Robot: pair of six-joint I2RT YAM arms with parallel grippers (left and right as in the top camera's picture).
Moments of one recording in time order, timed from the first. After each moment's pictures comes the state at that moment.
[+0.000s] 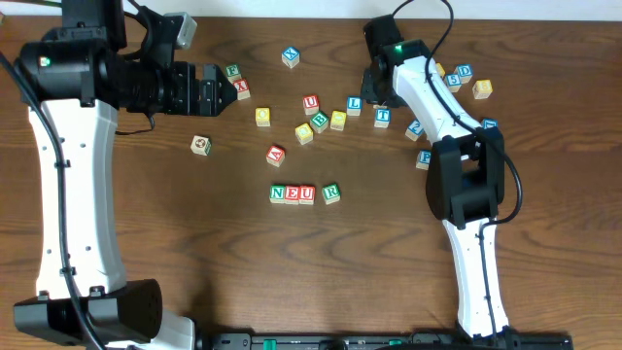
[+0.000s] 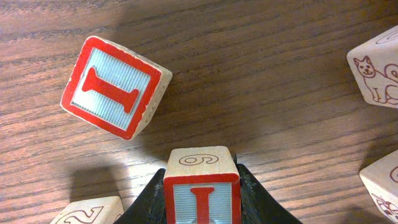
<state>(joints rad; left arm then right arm) 0.07 1.69 1.98 -1.42 0.52 0.12 0.29 2.51 2.20 -0.97 0.14 0.48</state>
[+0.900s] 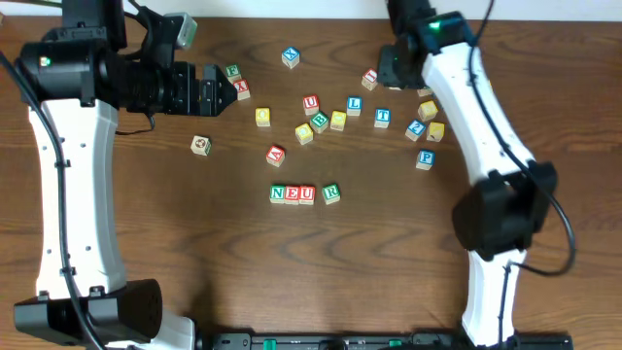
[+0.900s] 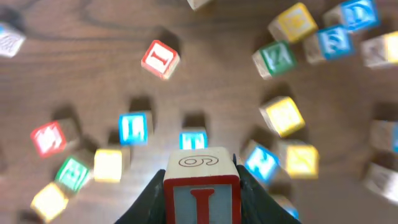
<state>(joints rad) 0.07 1.69 1.98 -1.42 0.52 0.12 0.29 2.18 2.20 -1.21 0.13 0.40</state>
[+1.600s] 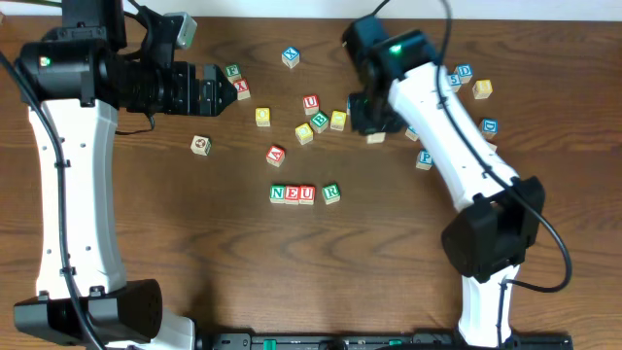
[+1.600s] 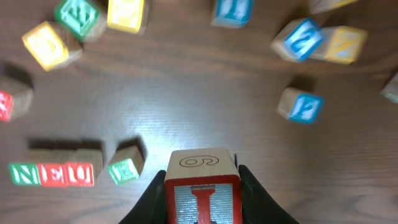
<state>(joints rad) 0.07 1.69 1.98 -1.42 0.52 0.12 0.46 2.11 2.07 -1.42 0.10 0.40</state>
